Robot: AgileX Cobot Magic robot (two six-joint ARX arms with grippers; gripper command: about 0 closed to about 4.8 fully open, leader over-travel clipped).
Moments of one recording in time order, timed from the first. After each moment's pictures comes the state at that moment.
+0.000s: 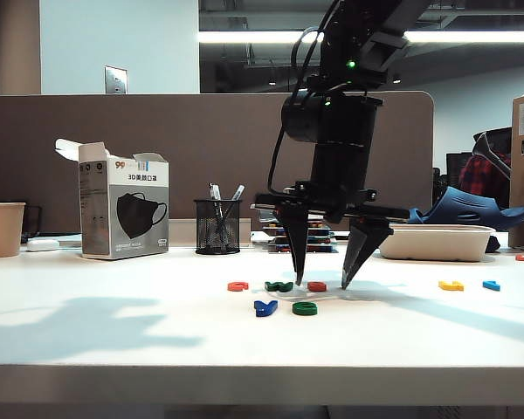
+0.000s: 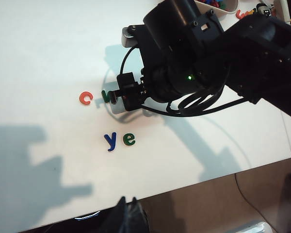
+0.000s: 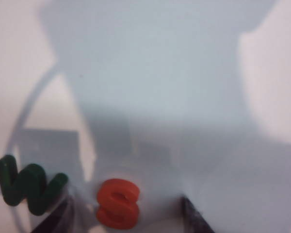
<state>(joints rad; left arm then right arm) -0.81 1.34 1.70 -1.14 -0.11 -0.65 0.51 2.17 1.75 -0.92 -0.05 0.37</state>
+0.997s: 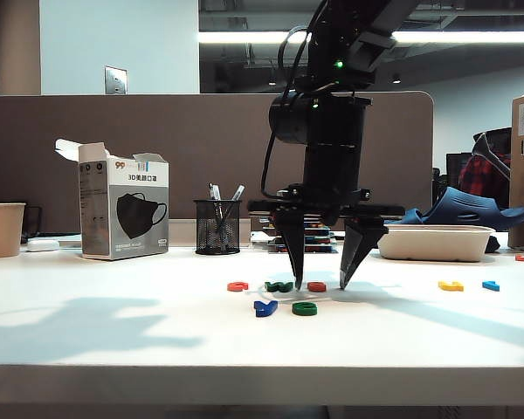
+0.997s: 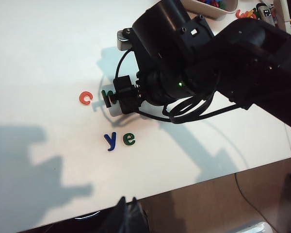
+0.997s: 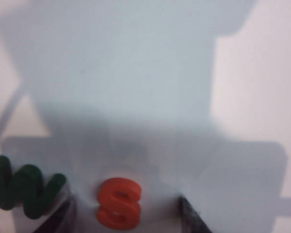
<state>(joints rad) -0.81 1.34 1.70 -1.14 -0.11 -0.65 0.54 2.18 1.76 -0.94 0.02 0.38</state>
